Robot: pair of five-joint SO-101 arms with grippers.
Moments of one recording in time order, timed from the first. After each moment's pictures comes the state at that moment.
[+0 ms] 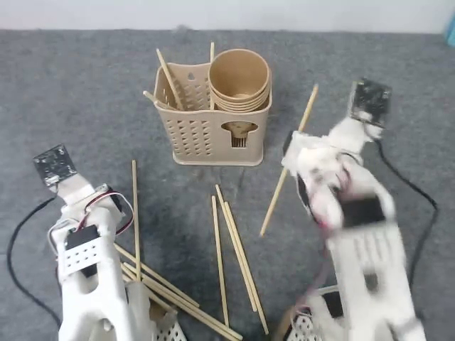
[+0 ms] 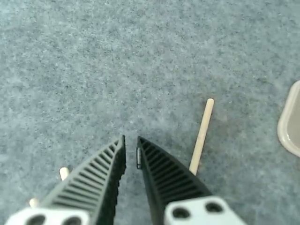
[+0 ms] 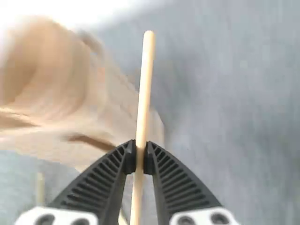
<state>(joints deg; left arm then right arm) -29.7 -43.5 80.2 26.8 12.4 -16.4 -52.3 38.6 53.3 -23.8</state>
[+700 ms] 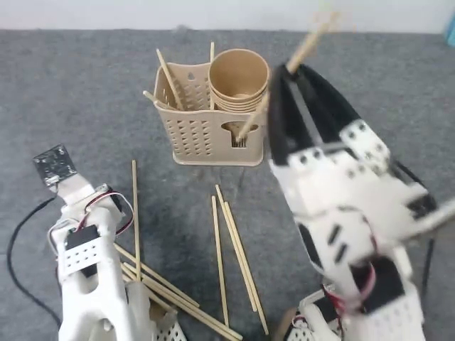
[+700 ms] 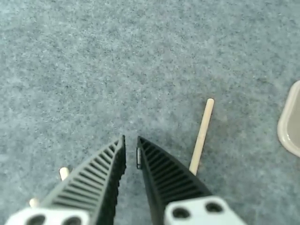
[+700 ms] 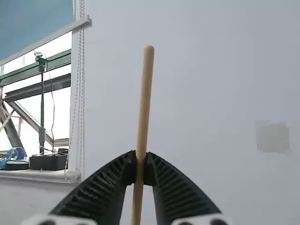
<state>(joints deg) -29.7 -43.5 80.2 26.8 12.4 -31.1 -65.5 38.0 6.6 -6.0</state>
